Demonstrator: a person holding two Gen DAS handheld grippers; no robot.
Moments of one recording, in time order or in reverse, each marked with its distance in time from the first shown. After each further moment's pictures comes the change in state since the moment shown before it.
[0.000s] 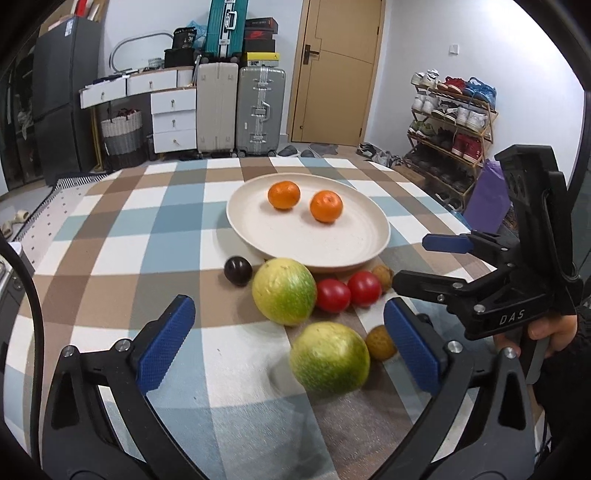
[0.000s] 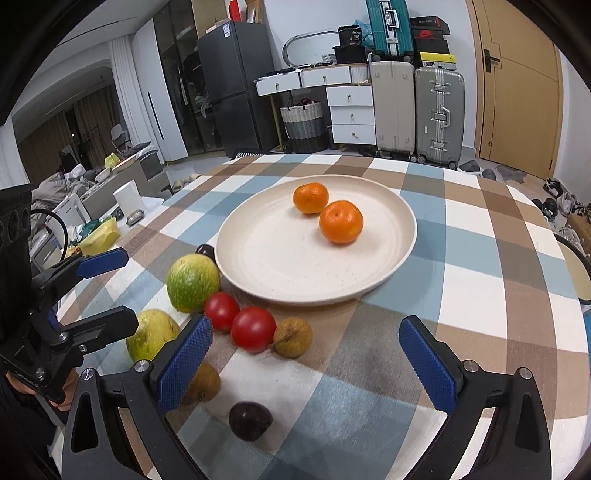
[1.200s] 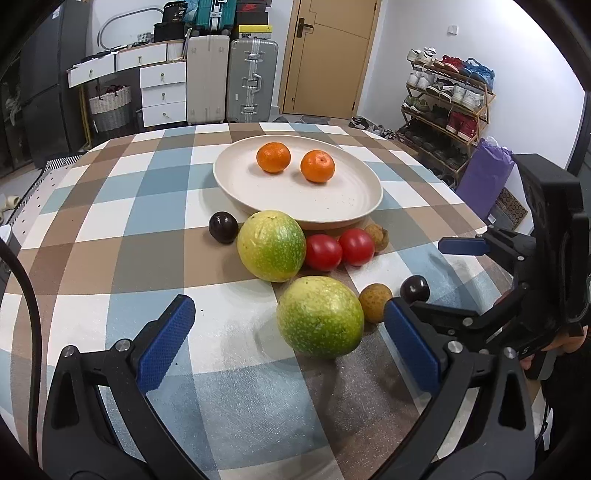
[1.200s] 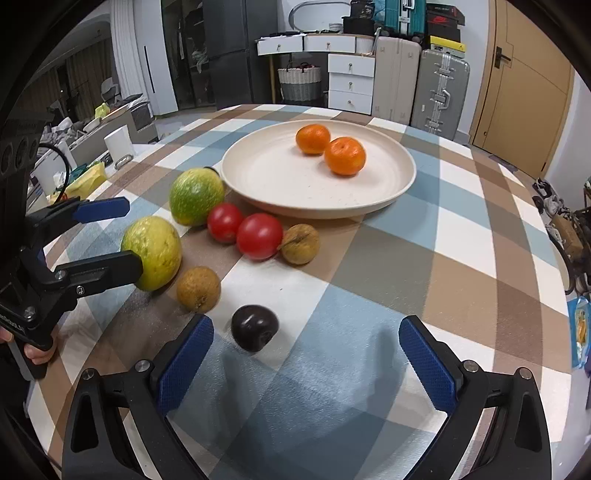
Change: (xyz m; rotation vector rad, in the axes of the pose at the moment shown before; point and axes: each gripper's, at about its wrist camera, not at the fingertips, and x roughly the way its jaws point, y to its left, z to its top) left arm 0.012 -0.002 -0.016 -0.001 0.115 -0.031; right arm -0.006 0.021 -0.041 -0.086 0.155 -0.099
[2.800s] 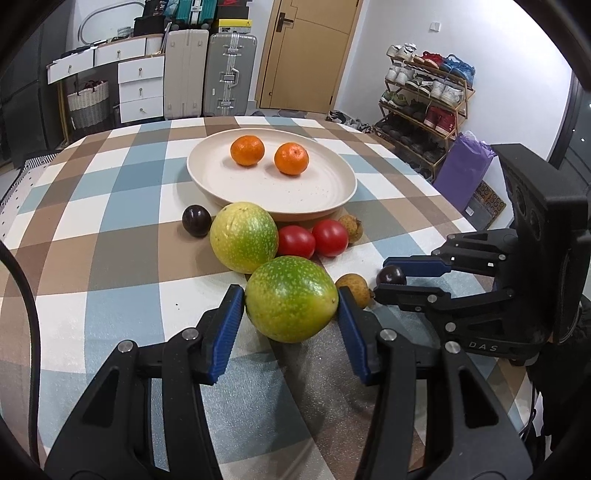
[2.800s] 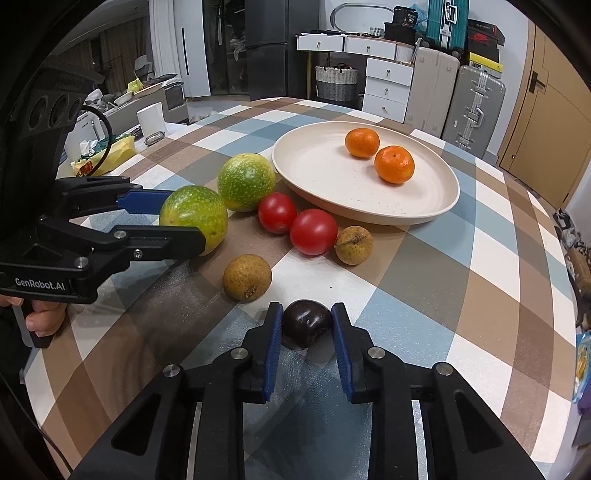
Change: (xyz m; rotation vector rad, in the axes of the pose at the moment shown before) left arm 0.001 -0.002 -0.002 0.018 0.021 -0.105; right arm -0.004 0.026 -0.002 -0.127 0.003 0.061
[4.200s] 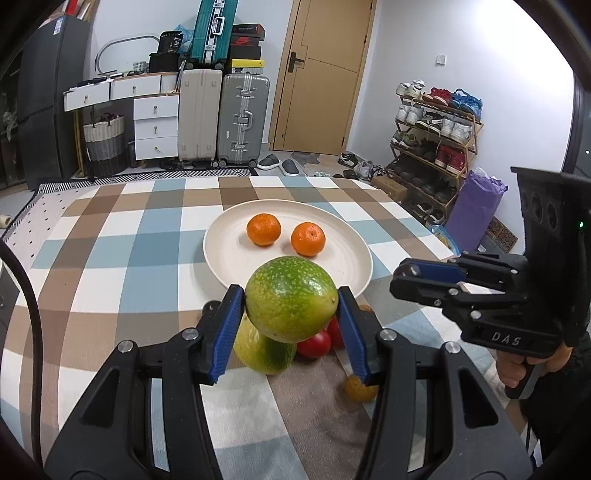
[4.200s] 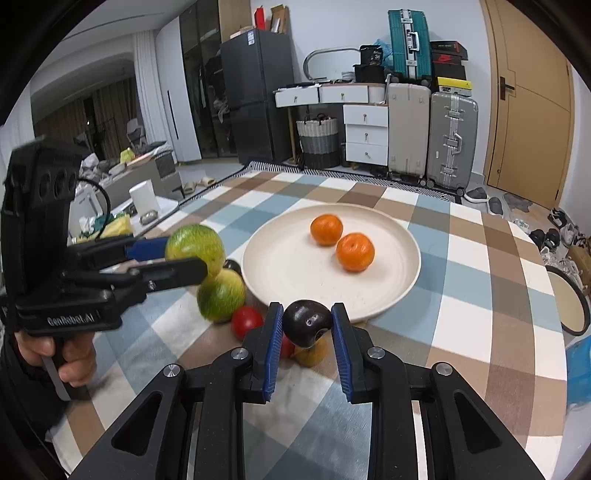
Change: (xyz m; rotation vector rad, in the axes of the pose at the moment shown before) left arm -0.012 -0.001 0.055 -0.005 -0.172 0.062; right arm -0.030 -0.044 0.044 0.133 -0.232 0.027
